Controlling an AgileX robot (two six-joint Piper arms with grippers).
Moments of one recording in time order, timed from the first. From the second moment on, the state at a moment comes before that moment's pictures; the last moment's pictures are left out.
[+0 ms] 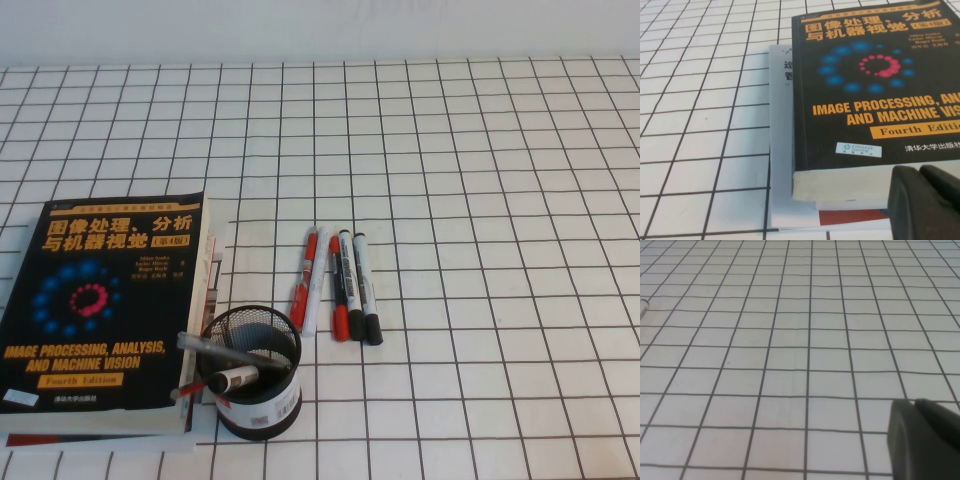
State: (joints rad) right arm 0.04 -0.01 0.02 0.12 0.35 -0.08; left arm -0.02 -0.01 0.03 -0.03 0.38 0.12
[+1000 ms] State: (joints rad) right arm 0.04 -0.01 0.02 0.78 0.13 -0.08; left arm -0.02 -0.01 0.03 -0.03 0.38 0.12
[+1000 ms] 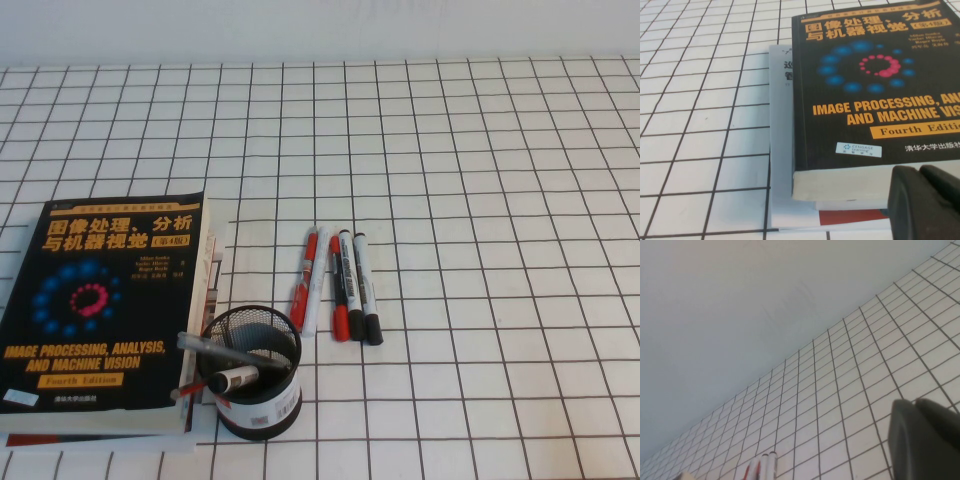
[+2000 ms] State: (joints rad) right arm 0.04 0.77 -0.54 0.79 0.60 -0.48; left arm -0.02 -0.01 0.03 -0.03 0.38 0.12
